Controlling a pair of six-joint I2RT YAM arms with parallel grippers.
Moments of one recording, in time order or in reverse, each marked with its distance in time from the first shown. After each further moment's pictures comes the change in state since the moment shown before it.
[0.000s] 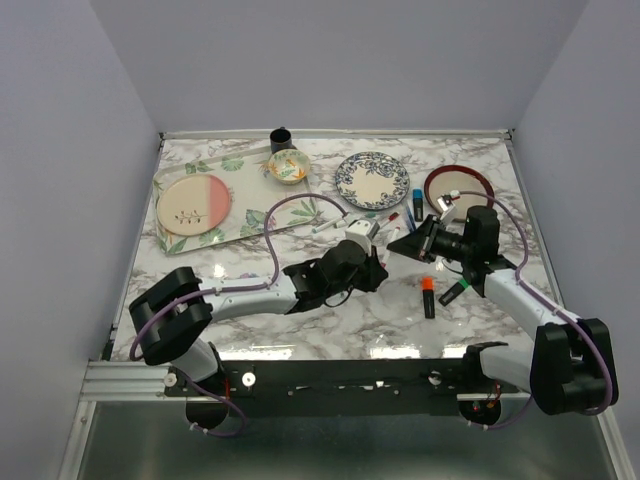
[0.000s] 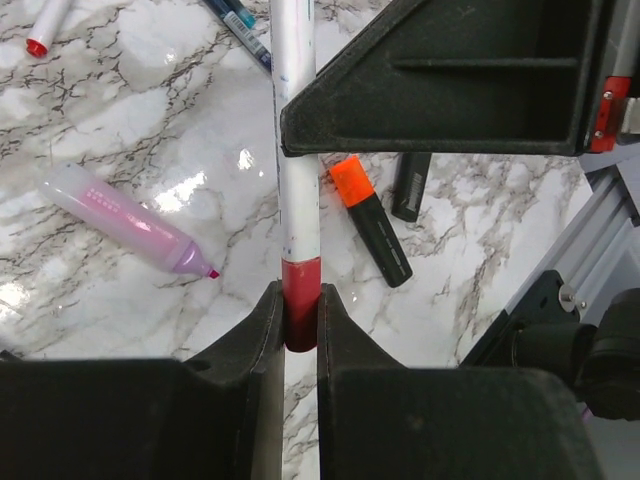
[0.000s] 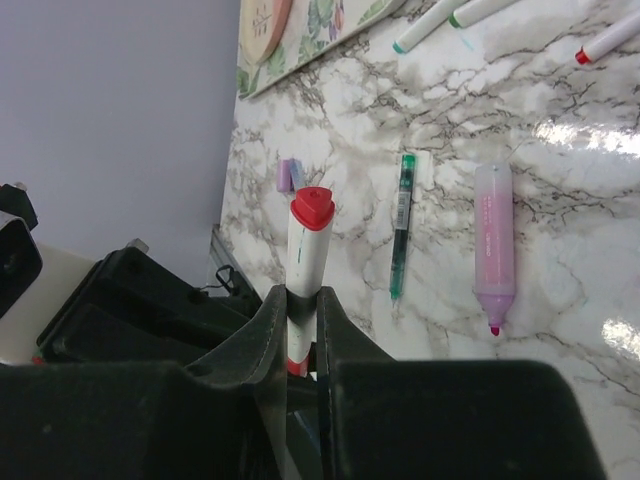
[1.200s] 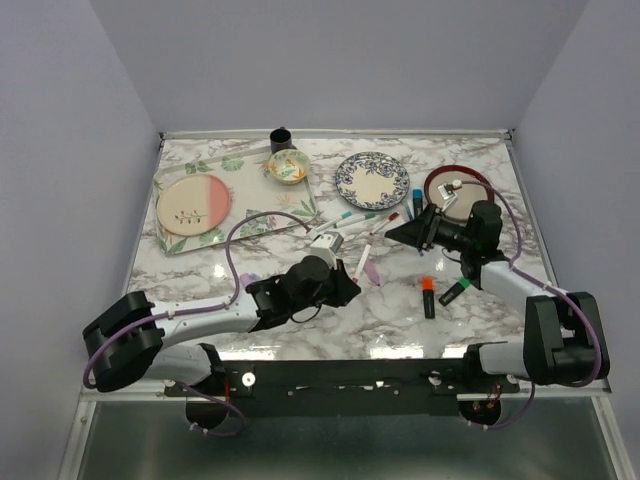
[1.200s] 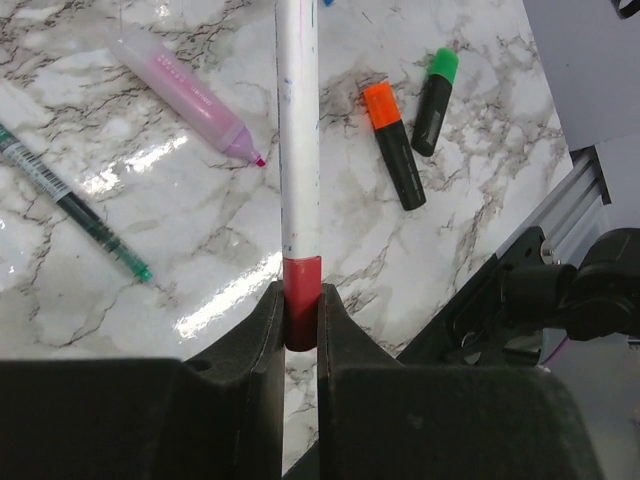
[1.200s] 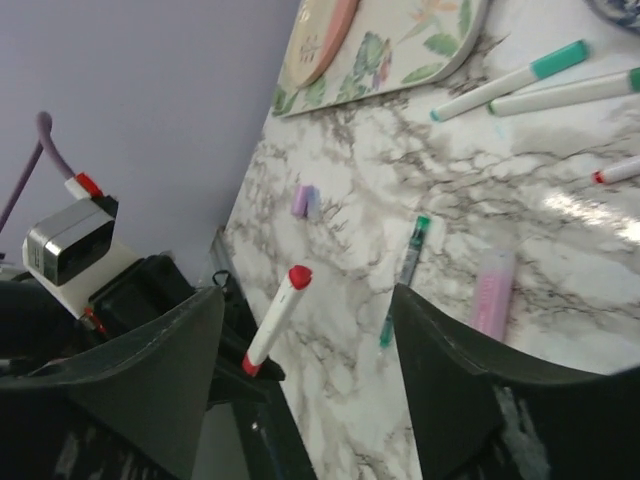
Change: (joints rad) left arm 0.018 -0.329 -0.313 -0.022 0.015 -0.113; right arm -0.066 0.135 -0.010 0.331 -0.148 -0.002
